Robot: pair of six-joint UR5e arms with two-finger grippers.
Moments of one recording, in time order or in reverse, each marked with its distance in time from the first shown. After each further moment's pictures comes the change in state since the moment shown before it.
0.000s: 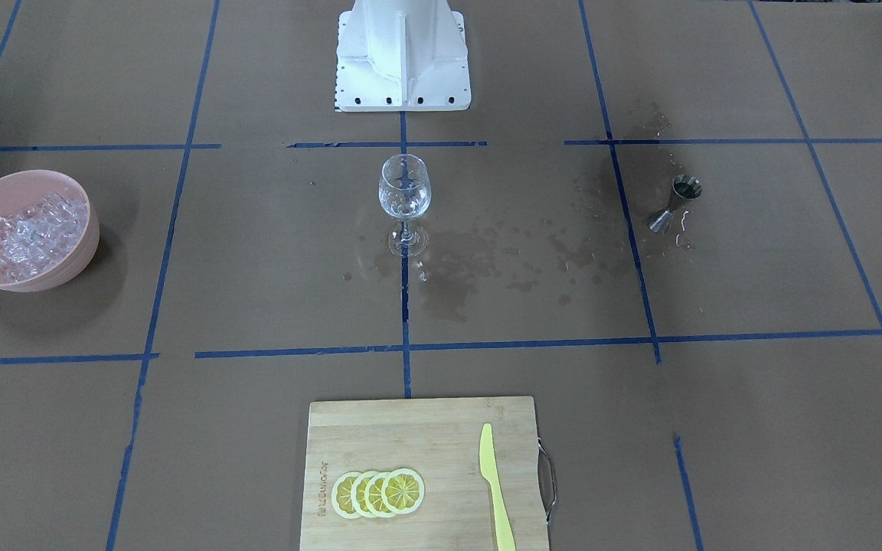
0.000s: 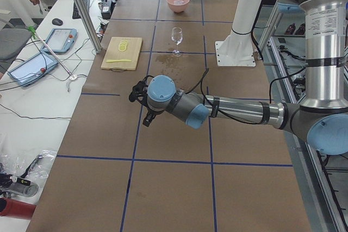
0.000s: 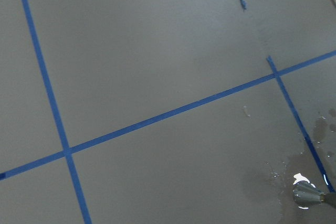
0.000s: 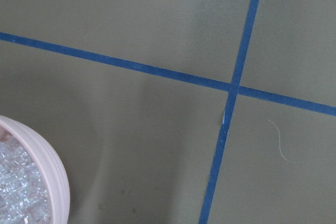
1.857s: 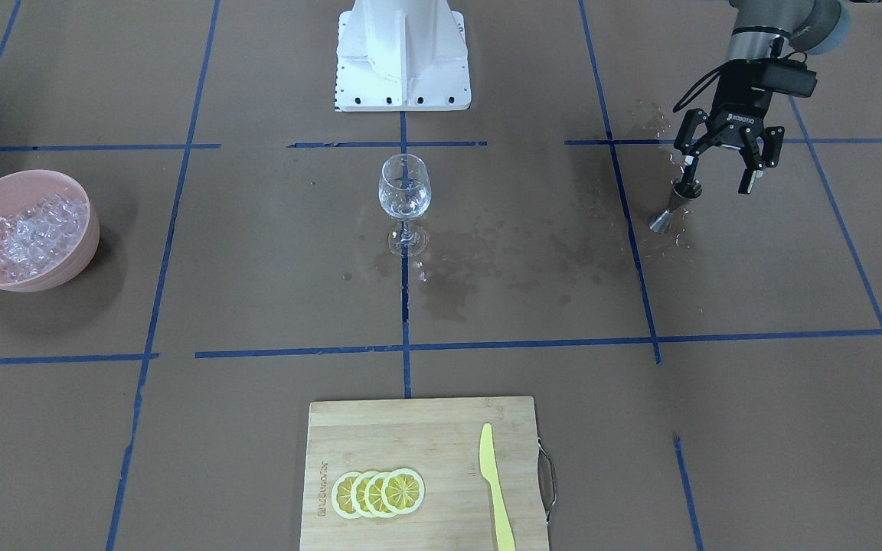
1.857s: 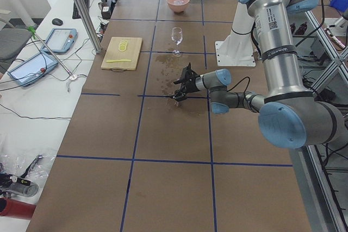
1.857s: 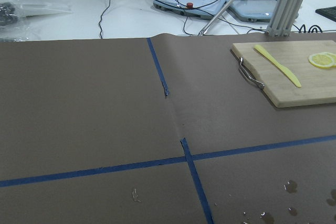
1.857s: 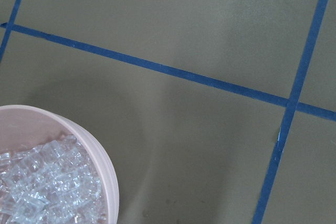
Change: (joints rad) left arm 1.221 0.247 -0.156 -0.755 1.759 -1.089; right arm -0.021 -0.002 -0.010 0.084 0.104 0.011
